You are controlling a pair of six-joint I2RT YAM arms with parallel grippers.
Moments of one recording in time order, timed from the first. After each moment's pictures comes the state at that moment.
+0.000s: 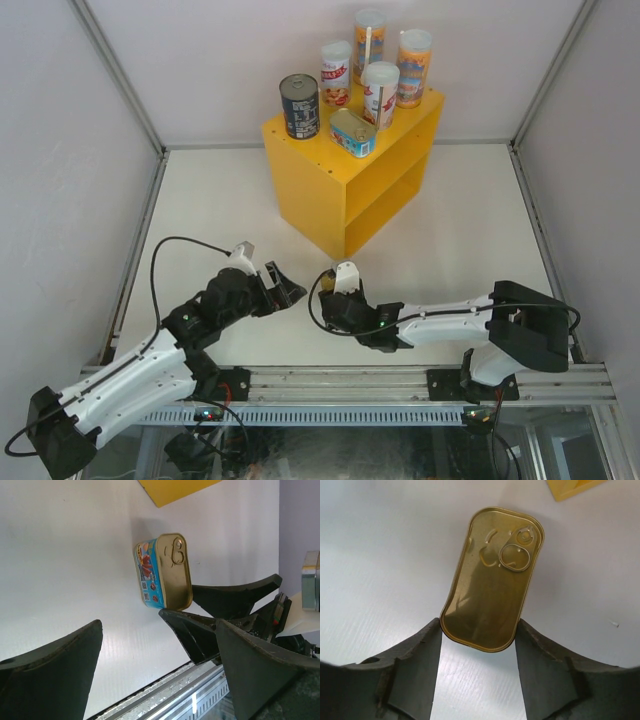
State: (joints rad) left arm -0.75 0.66 0.42 -0.29 -0.05 -0.96; right arm 1.26 1.50 0.69 -0.04 0.60 0.67
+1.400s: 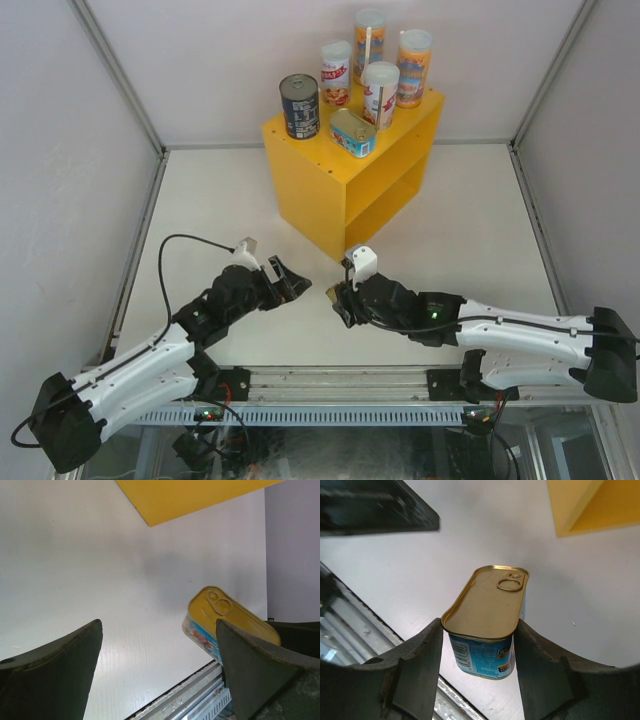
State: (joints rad) left arm -0.73 0.76 0.37 -0.08 -0.05 -0.99; right arm 1.21 1.08 0.71 -0.29 0.37 0.41
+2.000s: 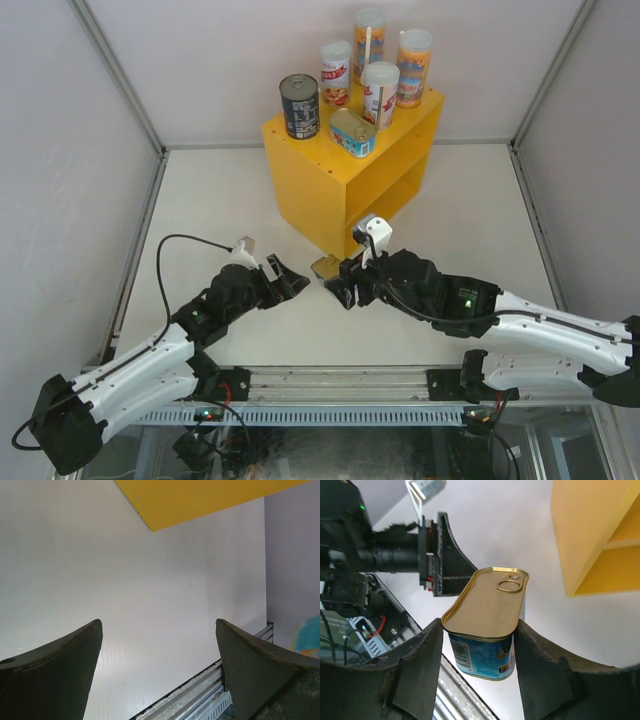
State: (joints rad) left arm -0.71 0.76 0.37 -0.08 -0.05 -0.98; right arm 1.23 1.00 0.99 -0.40 0.34 0.38
